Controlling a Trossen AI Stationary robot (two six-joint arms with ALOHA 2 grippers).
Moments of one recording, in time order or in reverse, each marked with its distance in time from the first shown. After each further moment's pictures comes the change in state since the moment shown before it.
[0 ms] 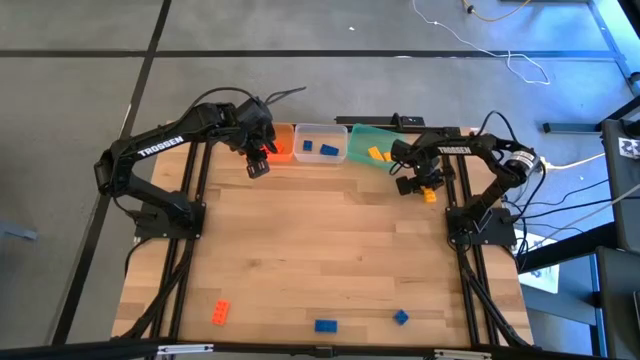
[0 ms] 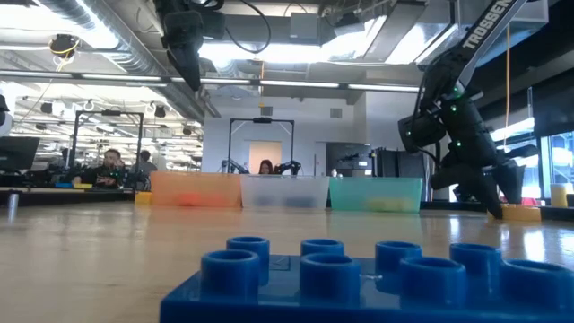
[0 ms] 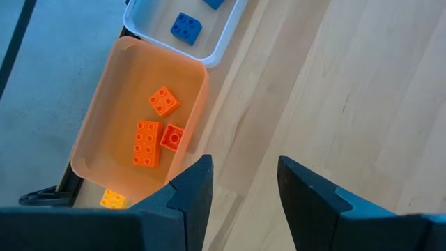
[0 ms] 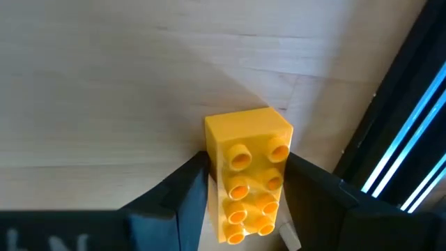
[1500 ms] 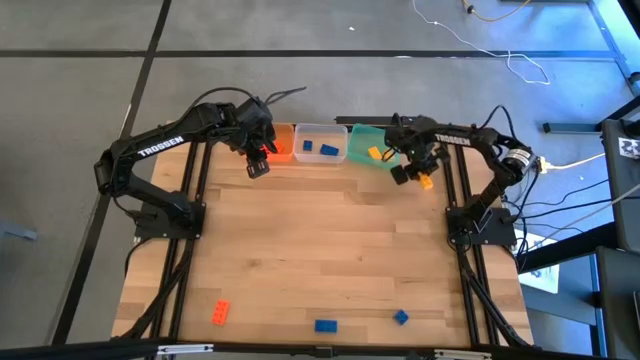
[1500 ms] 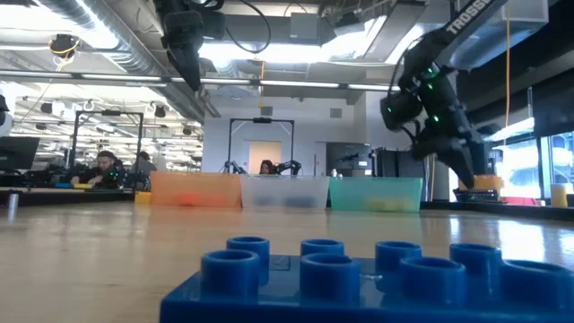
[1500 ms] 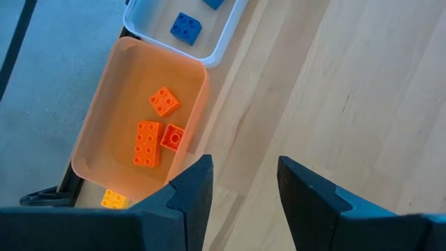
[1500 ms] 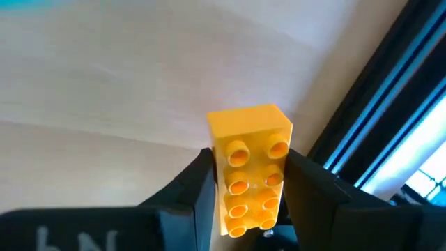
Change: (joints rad) left arm 0.000 0.000 0.000 -0.001 0.000 0.006; right arm 0.000 0.010 0.280 -0.223 0.035 -0.188
